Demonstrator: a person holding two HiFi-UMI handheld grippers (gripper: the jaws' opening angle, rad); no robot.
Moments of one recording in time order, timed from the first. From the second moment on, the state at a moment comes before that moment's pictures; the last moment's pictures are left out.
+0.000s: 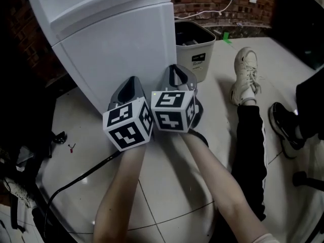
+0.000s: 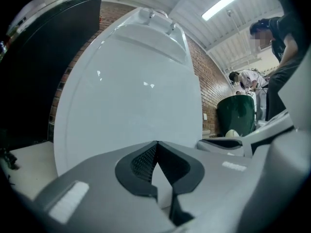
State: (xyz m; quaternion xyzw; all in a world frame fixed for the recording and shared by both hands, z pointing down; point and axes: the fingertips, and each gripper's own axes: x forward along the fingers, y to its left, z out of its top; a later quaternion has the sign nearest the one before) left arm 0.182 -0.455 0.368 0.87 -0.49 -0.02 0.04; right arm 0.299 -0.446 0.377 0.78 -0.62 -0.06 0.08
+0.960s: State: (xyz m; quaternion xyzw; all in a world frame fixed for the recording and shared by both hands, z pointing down) left arm 0.027 -0.212 0.266 0.87 -0.49 -0.05 -0.07; right arm 0.145 -0.206 0.233 0.68 -0.73 -0.12 -0.05
